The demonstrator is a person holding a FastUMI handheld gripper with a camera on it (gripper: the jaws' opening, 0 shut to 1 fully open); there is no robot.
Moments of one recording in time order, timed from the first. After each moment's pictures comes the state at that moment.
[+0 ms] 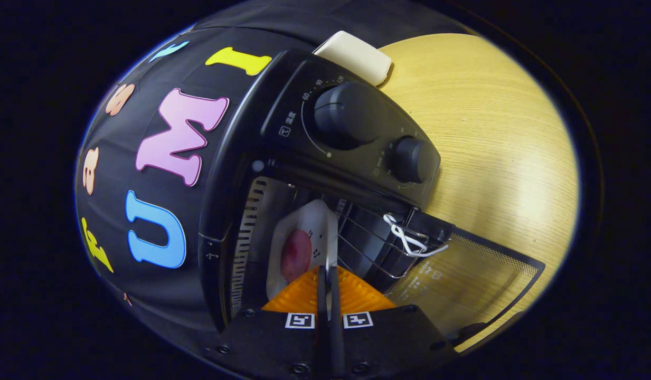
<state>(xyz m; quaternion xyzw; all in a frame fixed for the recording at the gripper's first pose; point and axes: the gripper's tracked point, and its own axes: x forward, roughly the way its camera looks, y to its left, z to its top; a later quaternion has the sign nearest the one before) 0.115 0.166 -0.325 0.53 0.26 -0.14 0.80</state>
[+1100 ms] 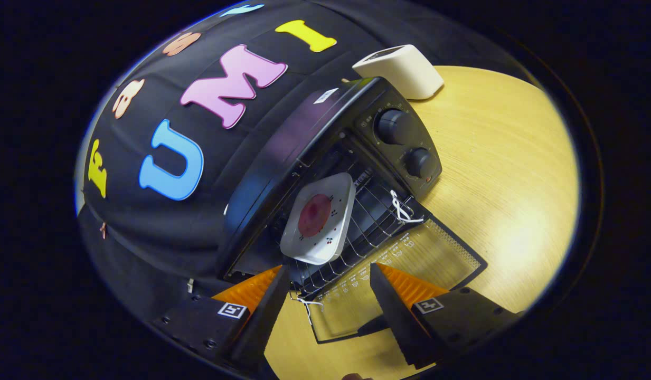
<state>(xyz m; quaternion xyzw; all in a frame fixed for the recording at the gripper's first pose) 0.027 0.195 -0.279 0.38 0.32 -0.03 0.87</state>
